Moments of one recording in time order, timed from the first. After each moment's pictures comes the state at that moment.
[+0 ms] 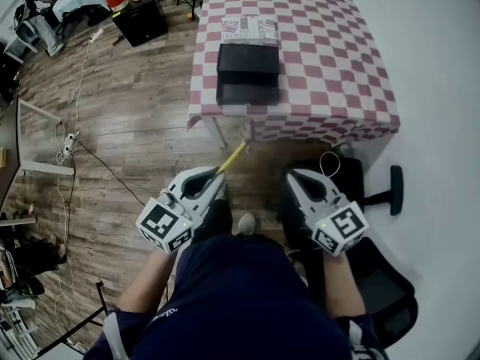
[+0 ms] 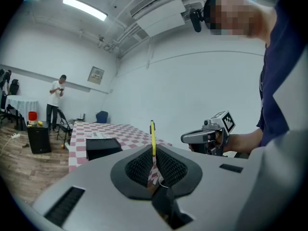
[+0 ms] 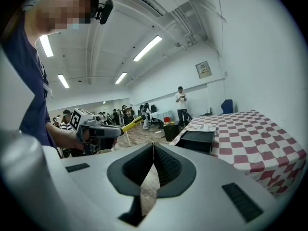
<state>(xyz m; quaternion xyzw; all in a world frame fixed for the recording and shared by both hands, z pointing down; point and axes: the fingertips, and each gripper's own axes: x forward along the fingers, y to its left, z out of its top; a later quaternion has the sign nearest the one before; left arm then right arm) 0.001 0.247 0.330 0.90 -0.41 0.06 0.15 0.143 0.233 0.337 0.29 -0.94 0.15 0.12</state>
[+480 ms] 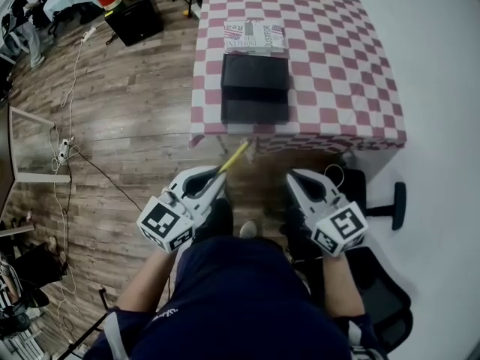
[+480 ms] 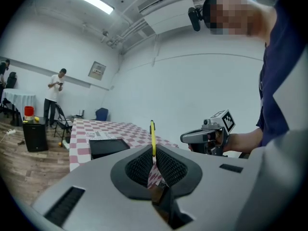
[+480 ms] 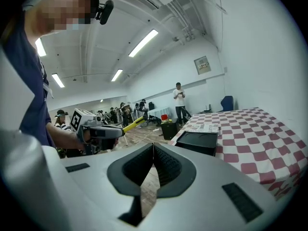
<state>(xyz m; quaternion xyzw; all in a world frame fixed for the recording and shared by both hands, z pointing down) -0.041 0.152 0.353 0.90 -0.39 0.06 0.17 0.096 0.141 0.355 0.30 -0.93 0.16 0.13</state>
